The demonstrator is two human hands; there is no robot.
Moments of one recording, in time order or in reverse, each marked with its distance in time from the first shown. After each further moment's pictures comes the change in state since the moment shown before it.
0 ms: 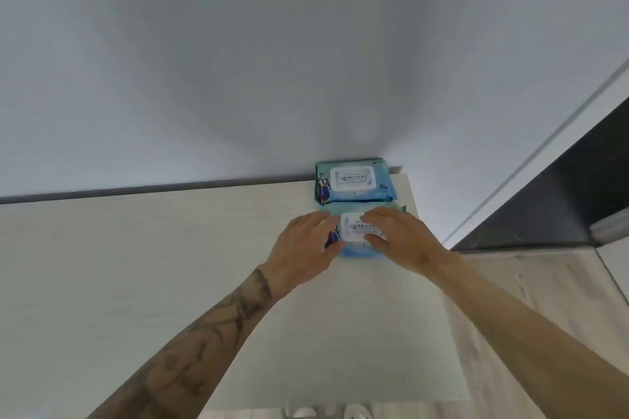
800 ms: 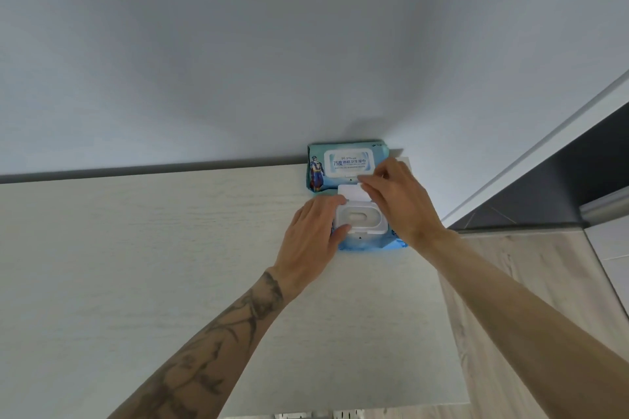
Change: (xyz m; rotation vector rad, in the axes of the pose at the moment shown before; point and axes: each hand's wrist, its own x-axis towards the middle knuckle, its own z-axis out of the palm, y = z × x) left_hand 0.032 -0.001 0.053 -0.269 0.233 0.007; right_hand 0.048 0.019 0.006 -0.039 0.408 -0.069
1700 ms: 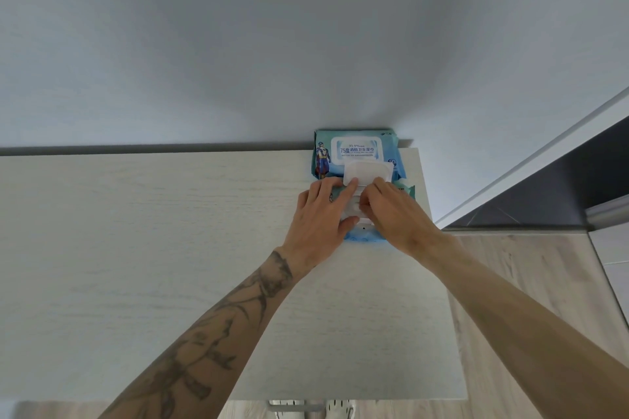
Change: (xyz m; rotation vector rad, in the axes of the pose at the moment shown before) left_hand 0.011 -0.004 0.017 0.189 -0.031 0.029; right_hand -0.015 -0.004 0.026 -0.063 -0.338 -0.046
